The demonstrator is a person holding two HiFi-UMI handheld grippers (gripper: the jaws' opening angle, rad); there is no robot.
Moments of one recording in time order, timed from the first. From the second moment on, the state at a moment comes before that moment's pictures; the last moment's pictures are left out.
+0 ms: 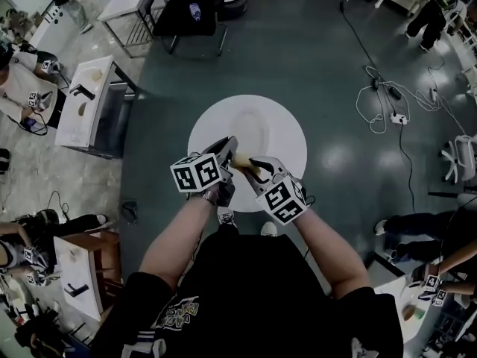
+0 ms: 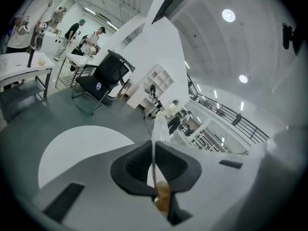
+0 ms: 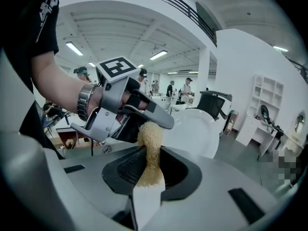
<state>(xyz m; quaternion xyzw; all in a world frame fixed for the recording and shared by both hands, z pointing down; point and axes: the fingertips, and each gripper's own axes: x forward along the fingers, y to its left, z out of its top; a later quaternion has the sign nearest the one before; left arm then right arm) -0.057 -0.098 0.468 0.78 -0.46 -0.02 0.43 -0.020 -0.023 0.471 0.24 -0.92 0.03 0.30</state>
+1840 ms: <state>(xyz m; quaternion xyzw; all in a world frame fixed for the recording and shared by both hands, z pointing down) -0.064 -0.072 0.480 0.80 -0.42 0.02 0.42 -0.007 -0.069 0.476 0.30 -0.90 0.01 0.31</state>
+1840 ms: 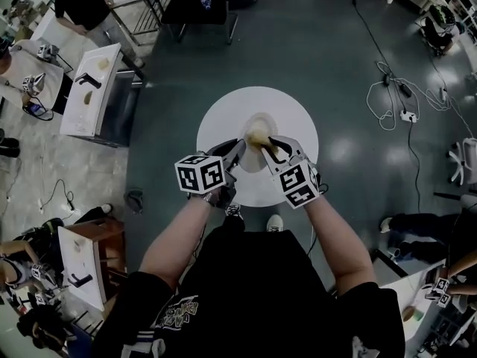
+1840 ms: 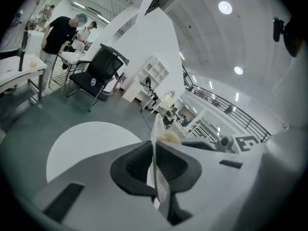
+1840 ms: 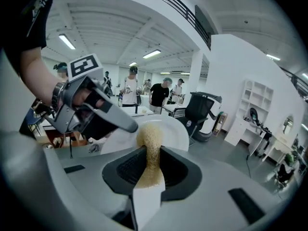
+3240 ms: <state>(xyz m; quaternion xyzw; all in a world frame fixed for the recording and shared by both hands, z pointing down) -0.083 -0.076 0.570 0.77 -0.39 0.09 0.50 0.044 -0.136 0.562 0.41 -0.85 0.21 0.27</state>
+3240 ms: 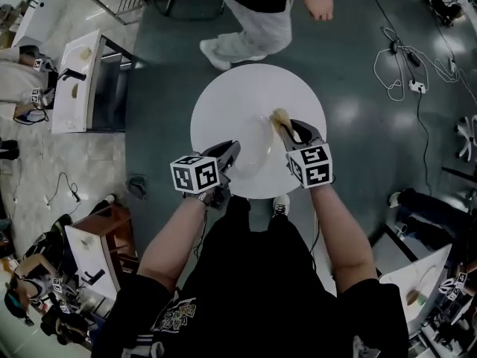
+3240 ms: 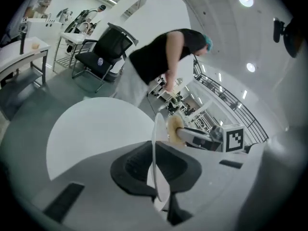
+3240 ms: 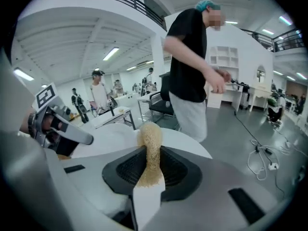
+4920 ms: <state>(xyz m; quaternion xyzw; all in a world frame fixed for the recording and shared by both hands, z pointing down) -0.148 -0.122 0.703 0.69 -0.55 0.23 0.41 0.076 -0.151 0.694 0.49 -0.75 0.28 0.34</state>
